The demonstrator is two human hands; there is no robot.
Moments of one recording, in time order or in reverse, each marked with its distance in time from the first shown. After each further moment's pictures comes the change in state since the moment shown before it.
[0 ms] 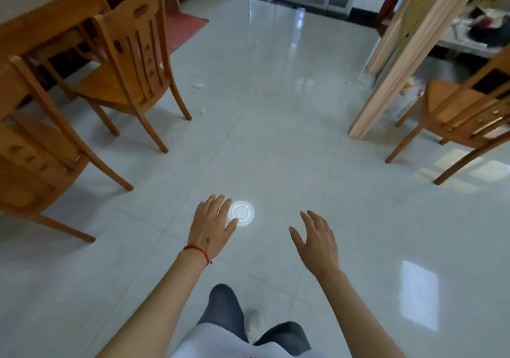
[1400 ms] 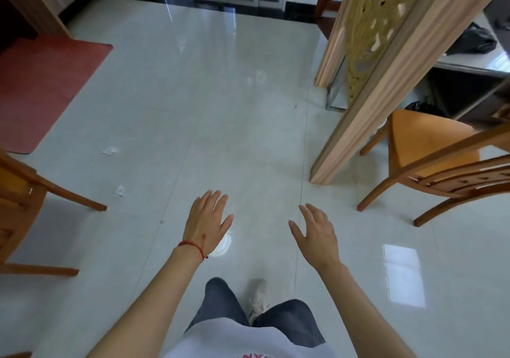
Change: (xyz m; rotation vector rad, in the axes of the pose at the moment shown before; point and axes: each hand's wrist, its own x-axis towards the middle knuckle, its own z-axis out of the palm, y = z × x) left_hand 0.681 0.135 -0.019 0.005 -0.105 0.221; right_hand 0.606 0.151 -0.159 0.040 0.036 0.206
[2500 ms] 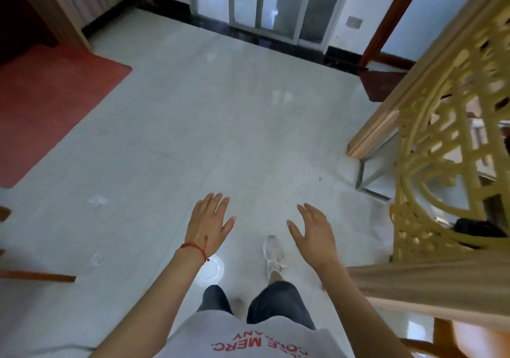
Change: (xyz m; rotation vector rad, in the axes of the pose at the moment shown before) left_hand 0.466 -0.111 -0.101 -0.037 0.095 -0.188; right_hand 0.522 -0.114 -0.074 -0.020 -0.081 -0.153
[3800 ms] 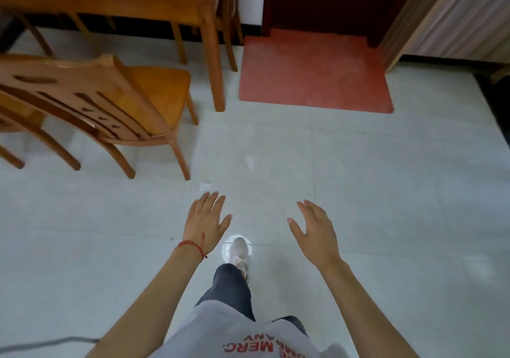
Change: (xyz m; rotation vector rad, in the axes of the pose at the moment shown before) left_hand 0.035 -0.231 -0.055 -0.224 0.294 -1.264; right_hand 0.307 -0.371 0.134 -0.277 -0.642 -1.105
